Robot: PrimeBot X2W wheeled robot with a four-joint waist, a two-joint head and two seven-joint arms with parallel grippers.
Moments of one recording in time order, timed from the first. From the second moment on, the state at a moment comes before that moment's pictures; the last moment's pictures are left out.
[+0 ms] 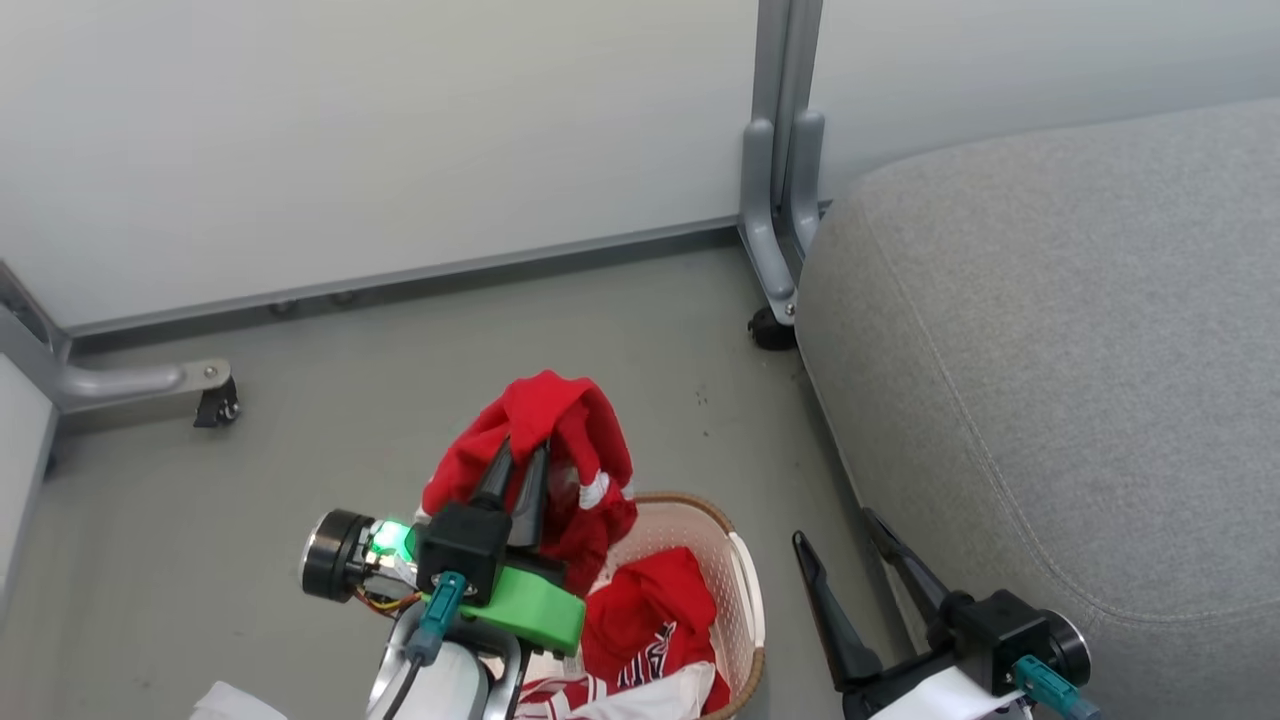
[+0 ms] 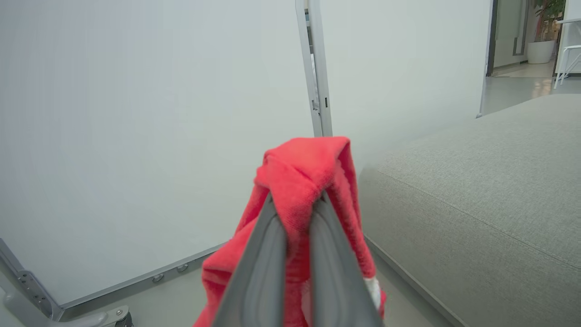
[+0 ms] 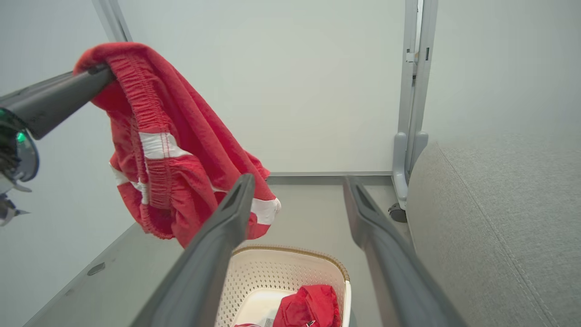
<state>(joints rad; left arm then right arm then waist) -0.22 0.07 -0.45 0.26 -0.11 0.11 -0.26 0.06 -0.05 0.30 0.12 0.16 0.13 -0.26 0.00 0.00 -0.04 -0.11</state>
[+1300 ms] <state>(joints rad) -0.30 0.05 -0.71 0.09 -0.20 0.03 -0.24 -0.01 -0.11 0.54 0.25 0.25 0.13 -0.26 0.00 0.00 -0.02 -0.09</state>
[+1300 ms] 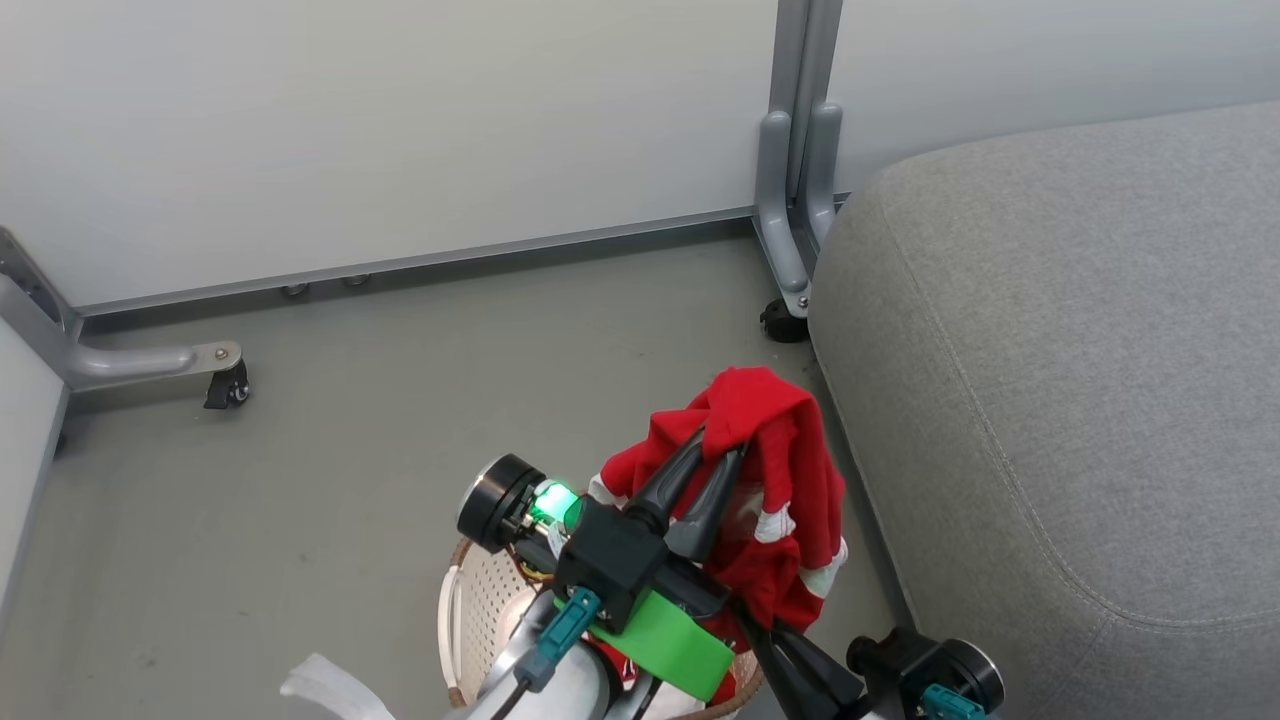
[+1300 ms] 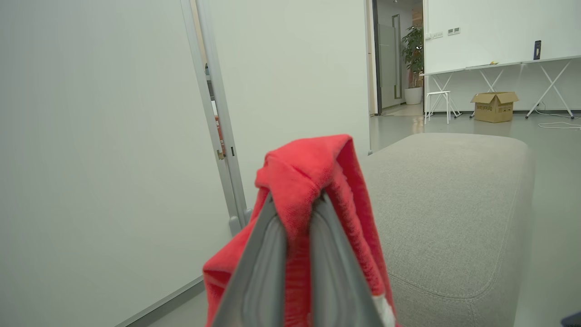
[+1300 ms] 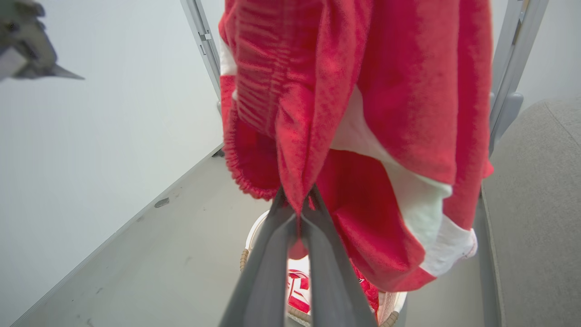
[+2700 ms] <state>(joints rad) -0.26 0.12 -0.68 0.19 -0.25 0.09 -0.19 0.00 -0.10 0.42 0.12 0.21 0.13 -0.26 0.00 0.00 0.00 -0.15</state>
